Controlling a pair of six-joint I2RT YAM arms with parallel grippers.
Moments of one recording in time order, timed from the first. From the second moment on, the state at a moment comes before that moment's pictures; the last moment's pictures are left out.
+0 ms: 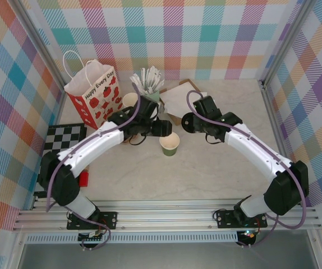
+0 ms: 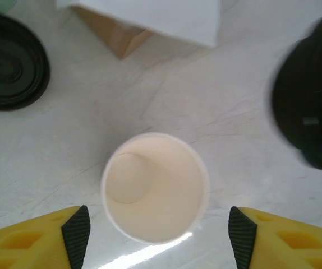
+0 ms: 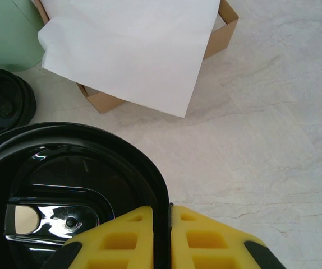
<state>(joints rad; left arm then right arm) -0.69 1.56 1.41 -0.68 0.11 -0.50 0.58 1.43 1.27 -0.76 0.31 0.46</state>
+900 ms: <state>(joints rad) -0.71 1.75 1.59 -0.63 0.24 -0.49 0.64 1.43 1.32 -0.75 0.28 0.47</state>
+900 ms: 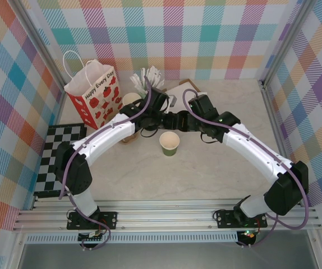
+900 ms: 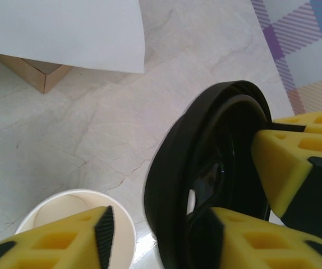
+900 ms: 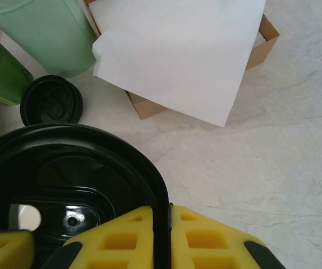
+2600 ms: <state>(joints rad) -0.71 1.67 1.57 -0.53 0.32 -0.51 0.42 1.18 1.05 -0.38 -0.33 0.50</state>
